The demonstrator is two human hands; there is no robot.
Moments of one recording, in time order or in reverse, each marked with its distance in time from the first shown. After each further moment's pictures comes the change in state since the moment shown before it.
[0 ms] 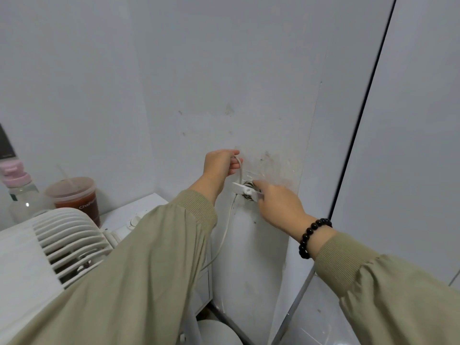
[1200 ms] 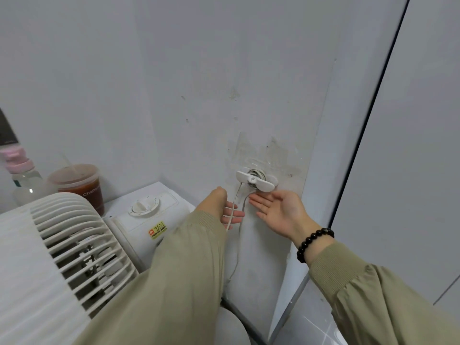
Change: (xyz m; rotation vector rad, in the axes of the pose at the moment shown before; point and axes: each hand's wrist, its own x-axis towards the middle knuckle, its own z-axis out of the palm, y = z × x) left_hand -0.024 -0.086 -0.028 0.209 -0.075 -0.665; right_hand 0.001 0.022 0.052 1.833 -0.282 0.805
